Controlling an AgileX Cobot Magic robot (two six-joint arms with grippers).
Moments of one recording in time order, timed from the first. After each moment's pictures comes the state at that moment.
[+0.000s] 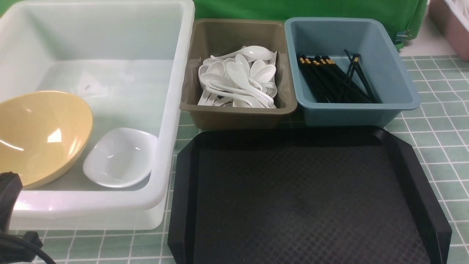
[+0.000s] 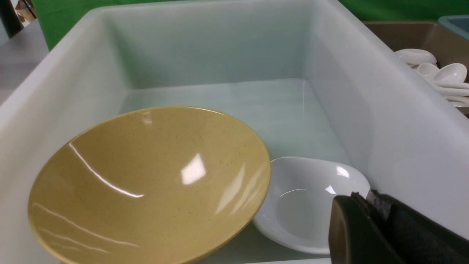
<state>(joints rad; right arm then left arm) 0.20 0.86 -1.00 0.38 0.42 -0.73 -0.13 0.29 -0.25 0.29 0.27 -0.24</state>
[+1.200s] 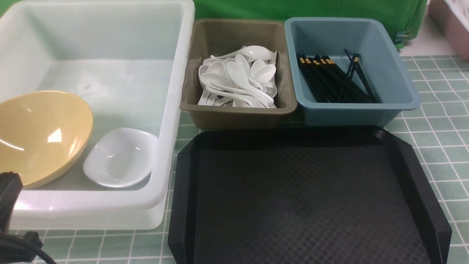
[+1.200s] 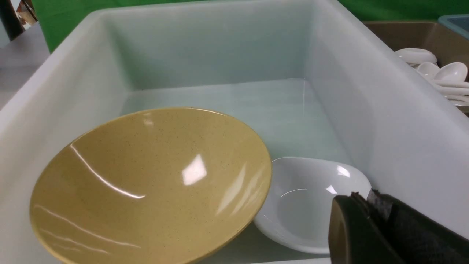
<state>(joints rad) -0.08 -0.01 0.03 -0.01 0.21 -0.12 -0.13 0.29 -0.25 0.29 0.27 -0.24</state>
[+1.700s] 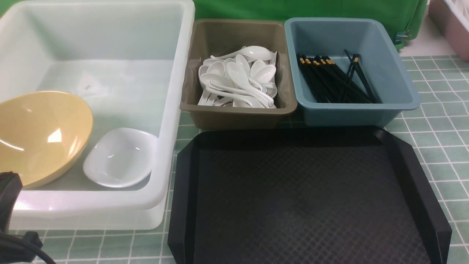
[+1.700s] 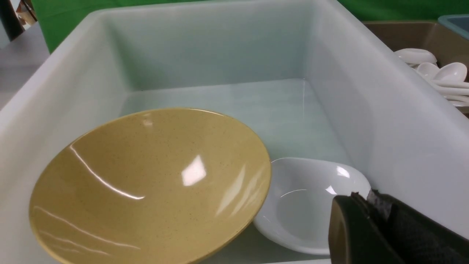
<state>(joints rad) 0.01 -0.01 0.03 -0.05 0.30 -0.02 -0.13 0.29 -0.25 0.29 0.27 -0.24</state>
